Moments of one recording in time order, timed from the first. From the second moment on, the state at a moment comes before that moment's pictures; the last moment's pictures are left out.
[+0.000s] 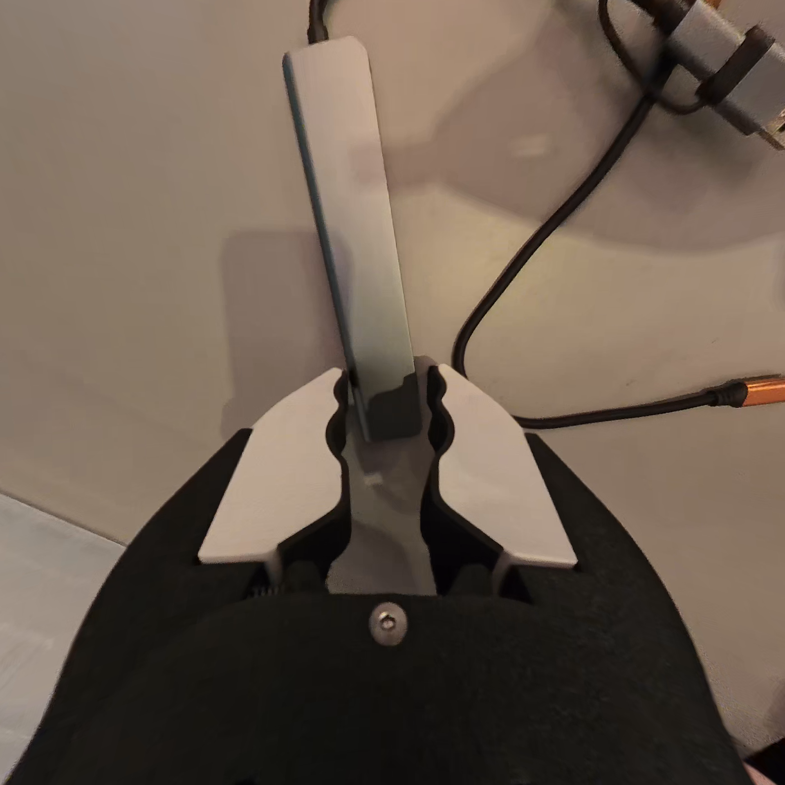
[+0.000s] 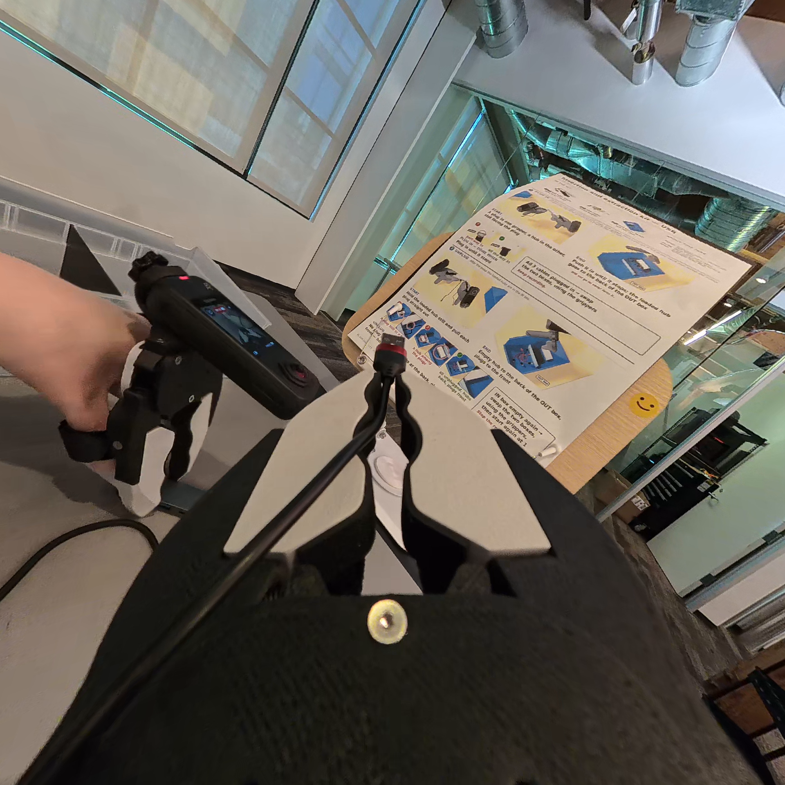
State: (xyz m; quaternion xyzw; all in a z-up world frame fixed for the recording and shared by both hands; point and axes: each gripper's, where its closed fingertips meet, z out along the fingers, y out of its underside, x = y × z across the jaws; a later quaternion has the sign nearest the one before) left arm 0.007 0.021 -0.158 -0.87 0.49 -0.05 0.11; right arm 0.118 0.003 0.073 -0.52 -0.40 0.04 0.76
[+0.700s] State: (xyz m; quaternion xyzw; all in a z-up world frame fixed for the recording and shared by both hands) left arm 0.035 0.010 -0.140 -0.88 0.37 -0.31 0.07; right arm 0.124 0.009 0.068 -0.53 -0.40 0.04 0.75
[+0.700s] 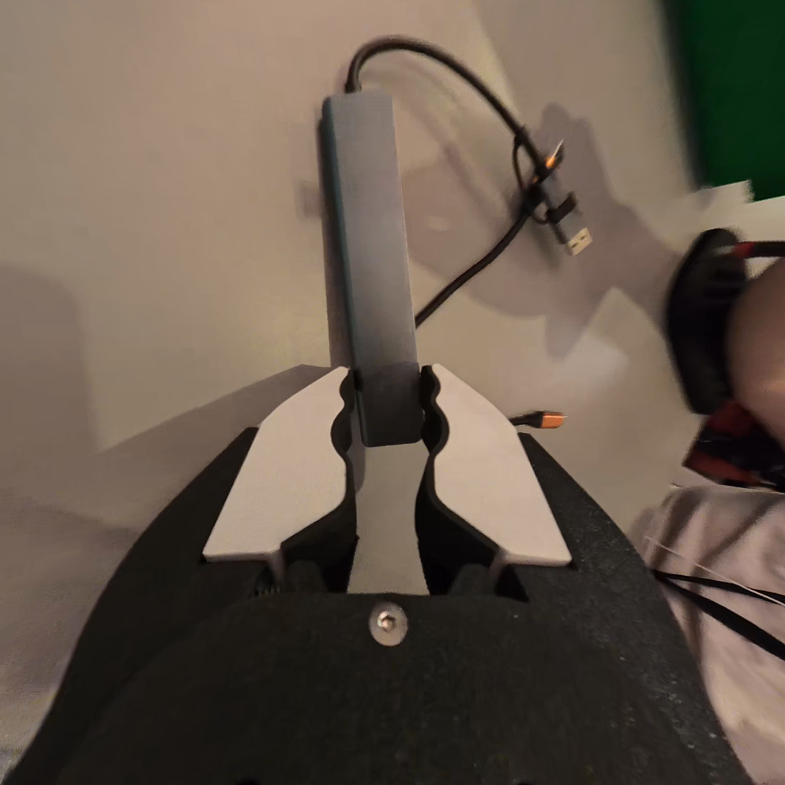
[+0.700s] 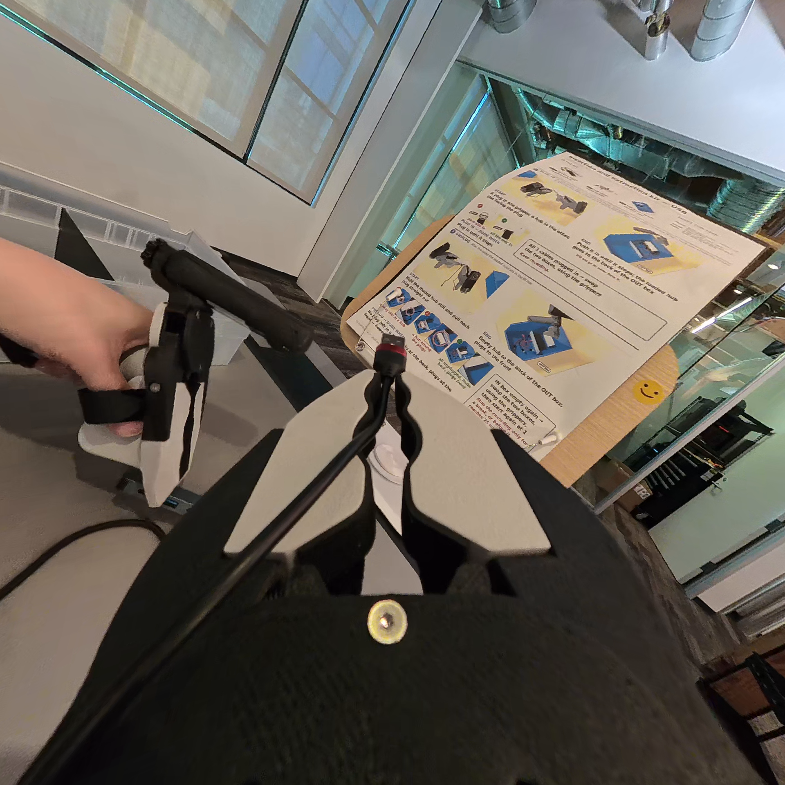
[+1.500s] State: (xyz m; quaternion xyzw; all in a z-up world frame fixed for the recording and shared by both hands) left arm 0.052 0.030 -0.041 -0.77 0.25 -0.56 0.20; right arm 0.111 0.016 0.050 -0.60 -0.40 0.05 0.69
